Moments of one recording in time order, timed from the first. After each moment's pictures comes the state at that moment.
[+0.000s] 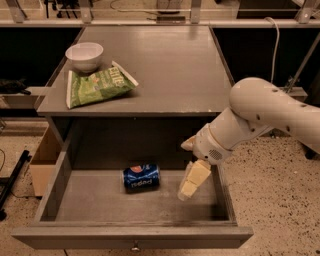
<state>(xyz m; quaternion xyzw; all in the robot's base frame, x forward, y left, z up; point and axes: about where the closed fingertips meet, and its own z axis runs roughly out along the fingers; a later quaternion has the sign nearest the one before) 0.462 -0.065 0.729 -0.60 0.74 0.25 0.16</state>
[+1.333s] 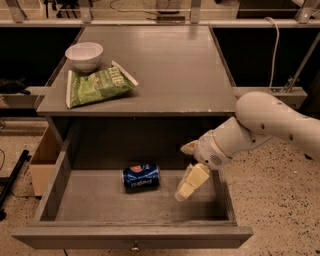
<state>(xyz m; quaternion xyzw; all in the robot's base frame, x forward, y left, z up) 0.468 -0.058 0.708 -0.57 0.74 0.29 0.20</state>
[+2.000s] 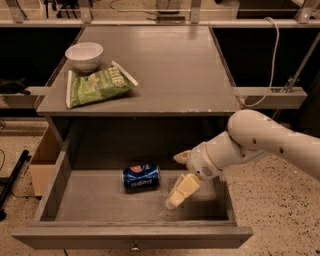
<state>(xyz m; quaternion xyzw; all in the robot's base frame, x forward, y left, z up) 0.462 -0.035 0.676 -0.55 0.74 0.32 0.22</state>
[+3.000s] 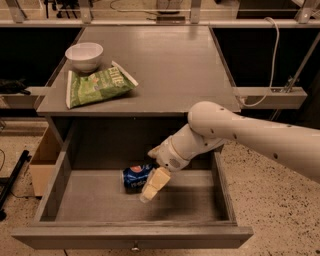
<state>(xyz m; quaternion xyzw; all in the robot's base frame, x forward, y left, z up) 0.487 0.039 0.661 -0.60 0.71 0.31 0.19</state>
